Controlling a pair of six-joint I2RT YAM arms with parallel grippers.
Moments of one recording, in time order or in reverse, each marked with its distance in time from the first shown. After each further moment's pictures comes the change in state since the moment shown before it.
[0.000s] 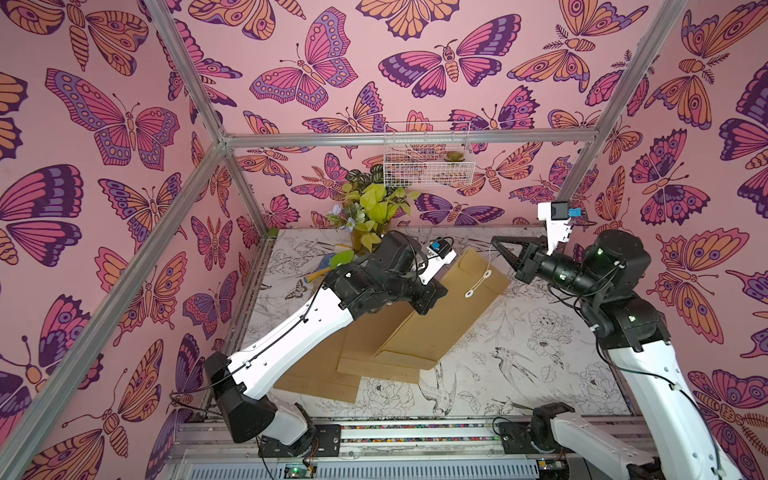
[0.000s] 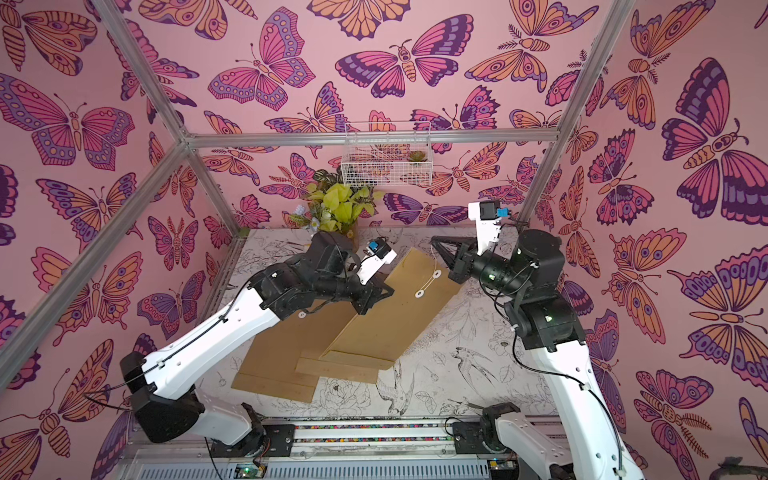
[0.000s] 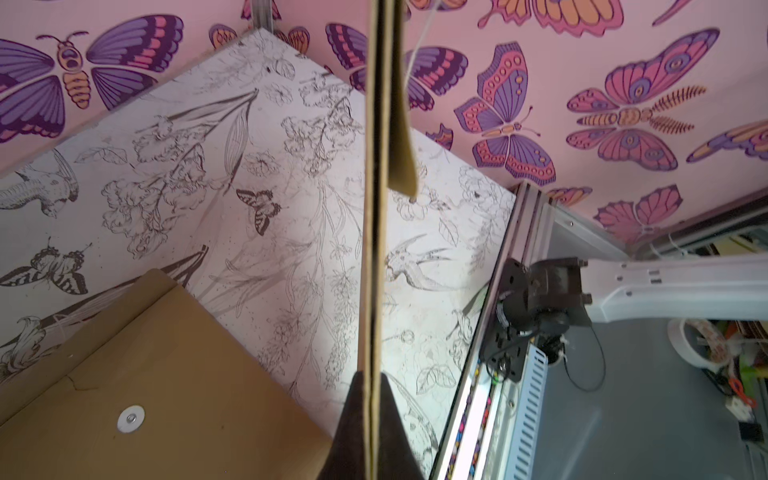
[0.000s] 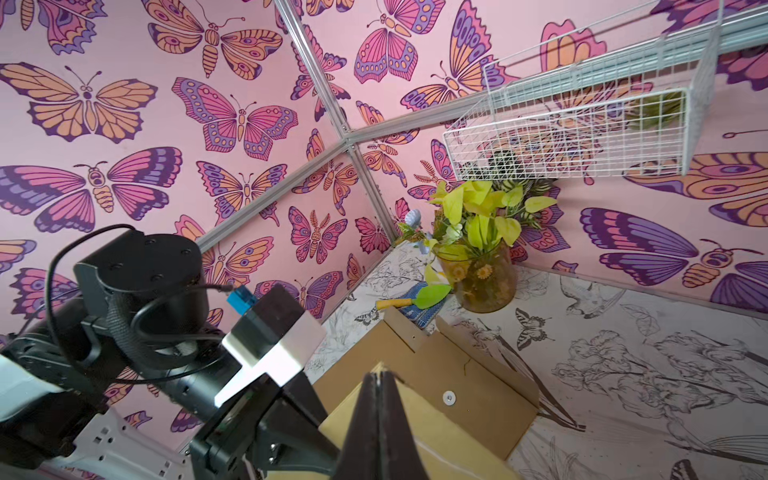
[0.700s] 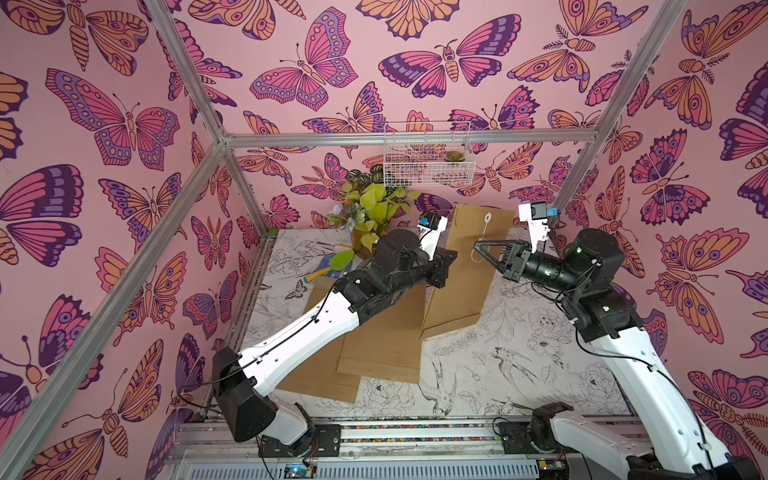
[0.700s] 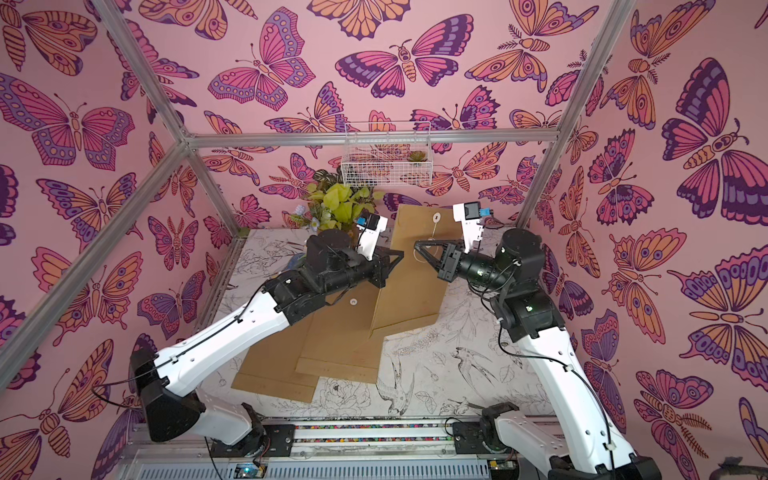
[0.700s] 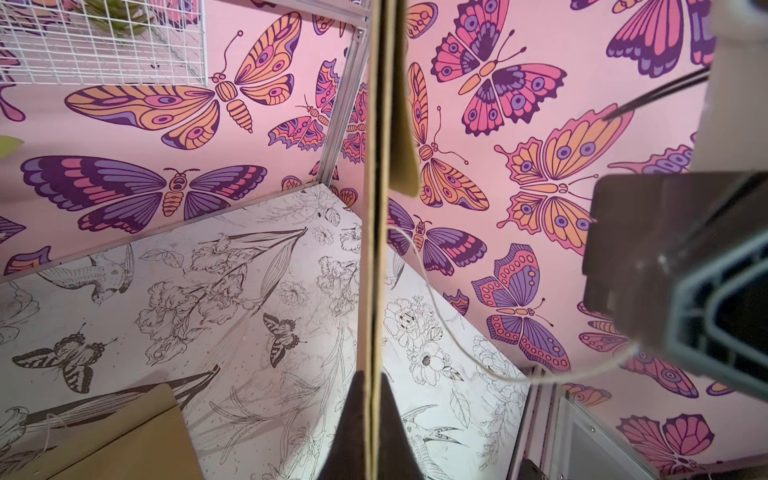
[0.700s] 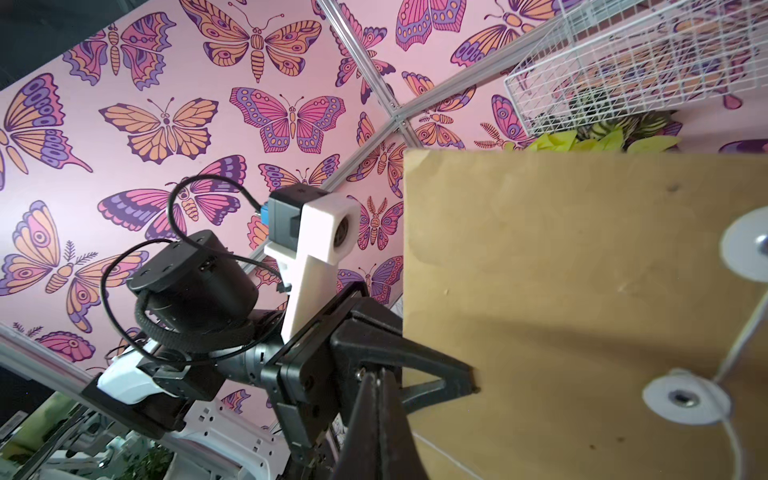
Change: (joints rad) left arm 0.000 0.006 -0.119 0.513 -0.195 -0.256; right arm 0.055 0.049 -0.088 0.179 -0.125 0.222
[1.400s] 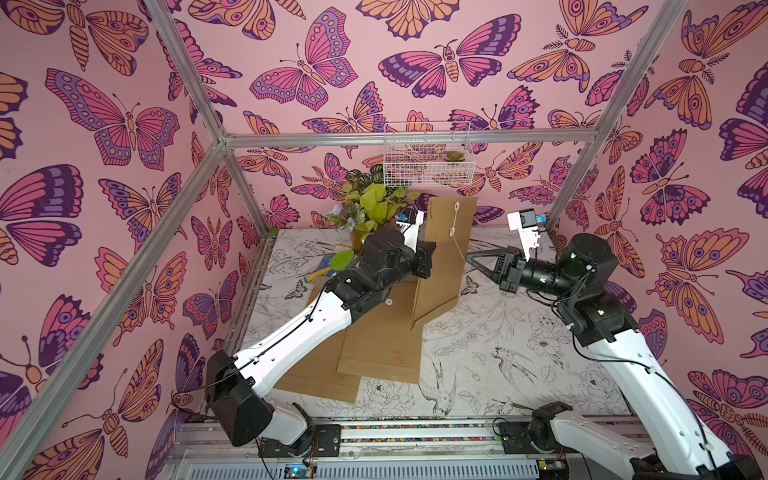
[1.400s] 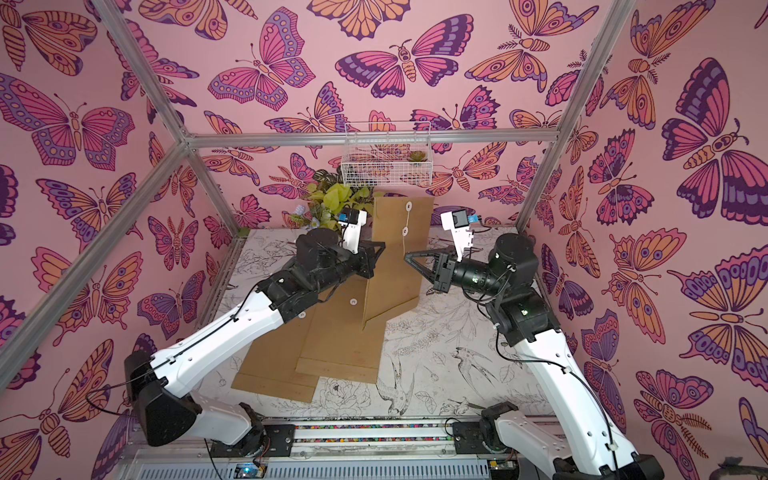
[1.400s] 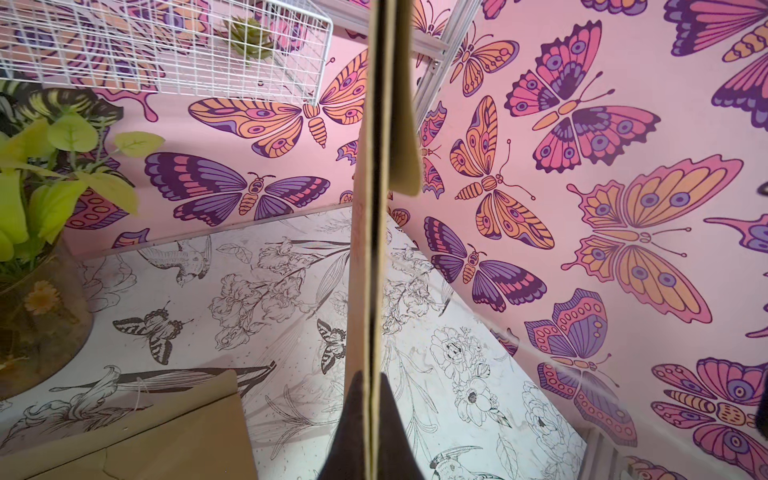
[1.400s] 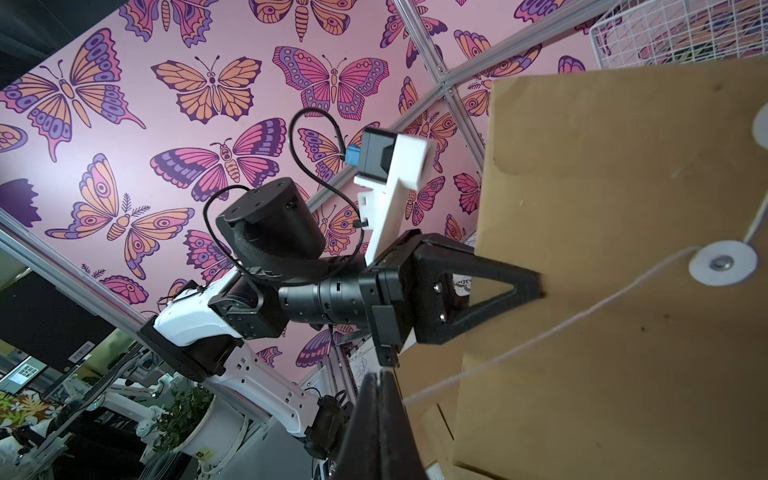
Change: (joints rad) left arm 0.089 -0.042 -0.085 0.052 -0.085 -0.037; right arm 0.050 -0.014 -0.041 0.032 -0.086 -0.013
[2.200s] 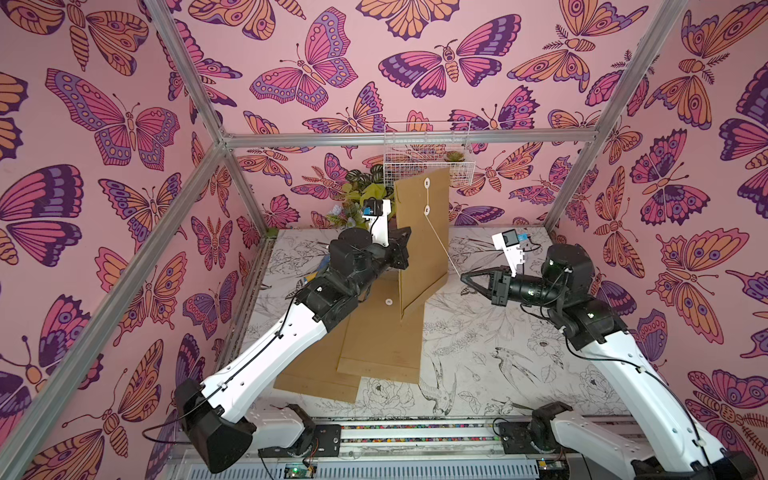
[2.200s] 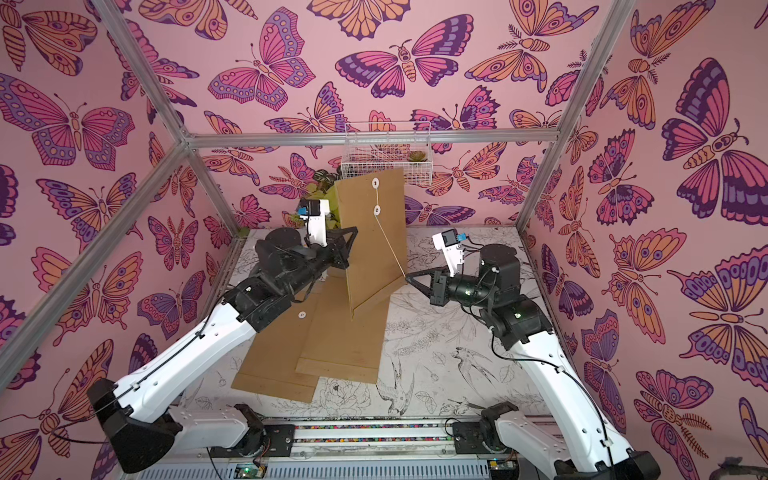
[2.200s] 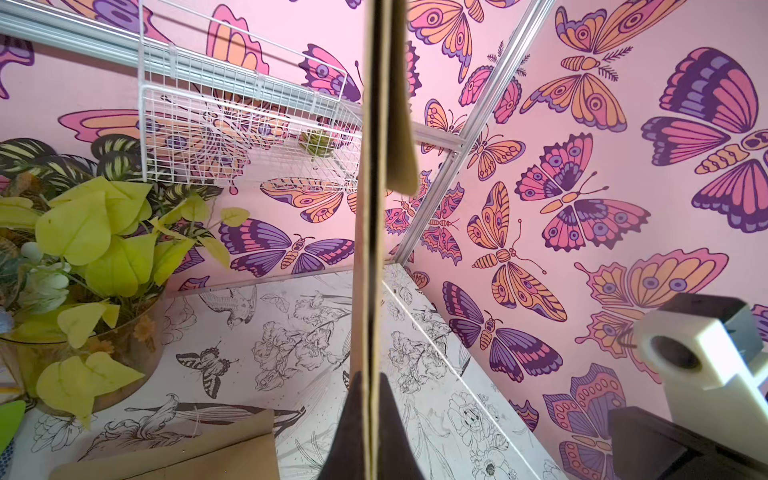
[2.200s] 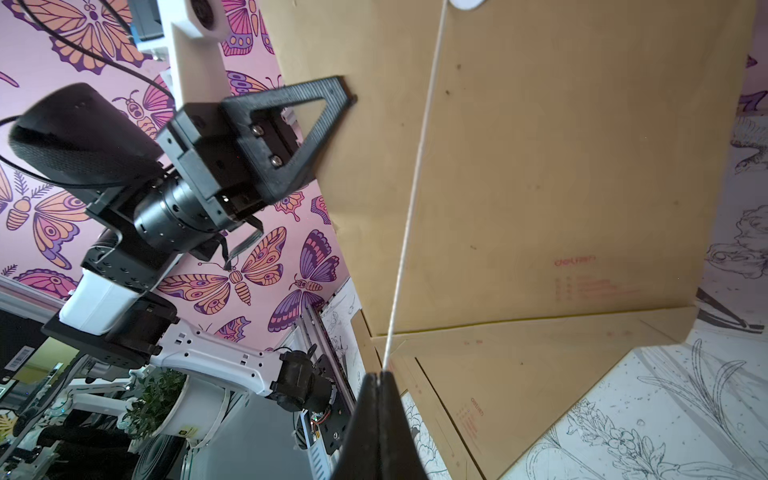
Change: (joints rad) left arm 0.073 -0.152 -0.066 0.063 -0.075 -0.011; right arm 0.002 -0.010 -0.095 -0.198 0.056 -0.124
